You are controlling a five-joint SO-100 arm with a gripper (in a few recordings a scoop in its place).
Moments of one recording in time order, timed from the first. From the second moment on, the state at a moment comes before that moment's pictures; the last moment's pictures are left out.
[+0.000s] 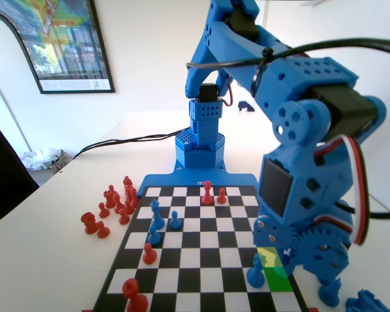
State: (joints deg) arm -15.8 49.2 70.6 62.9 -41.5
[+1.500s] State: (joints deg) arm -18.2 50.4 71.0 67.6 -42.8
